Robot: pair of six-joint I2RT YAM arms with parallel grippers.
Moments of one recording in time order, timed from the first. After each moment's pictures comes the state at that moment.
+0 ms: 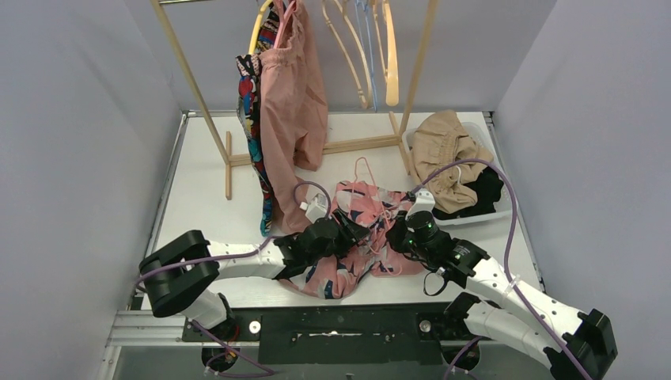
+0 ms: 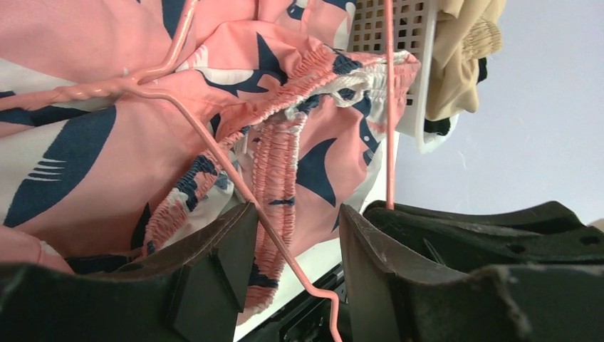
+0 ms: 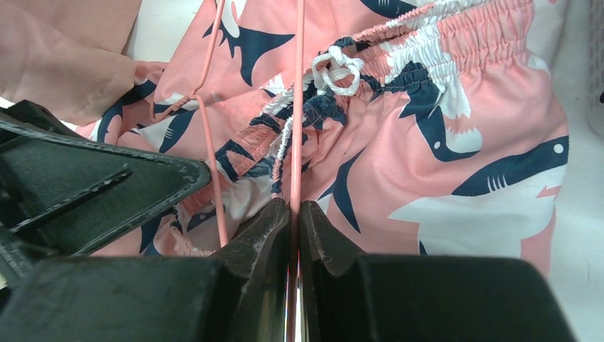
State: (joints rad) left arm -1.07 1.50 0.65 0.39 -0.28 -1.41; right arm 0.75 0.84 0.55 -0.38 0.23 0.61
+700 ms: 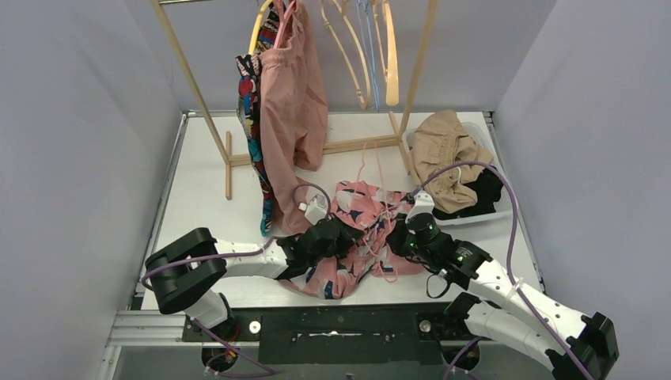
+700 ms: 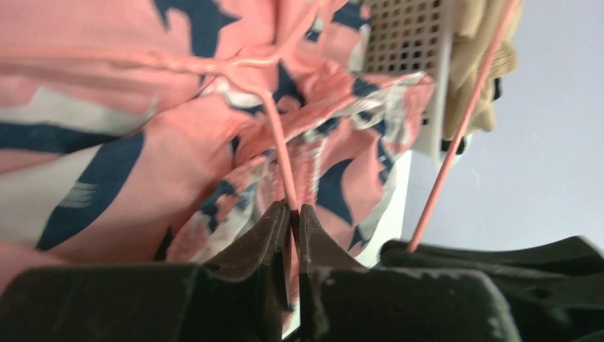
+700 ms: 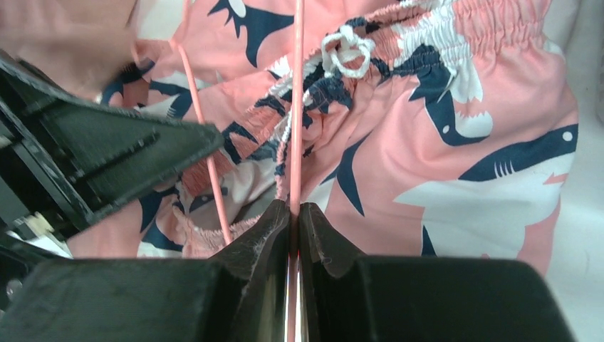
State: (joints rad) left arm -1.07 1.56 0.63 0.43 -0.33 -1.41; right arm 0.75 0.82 0.55 -0.41 0.20 0.60
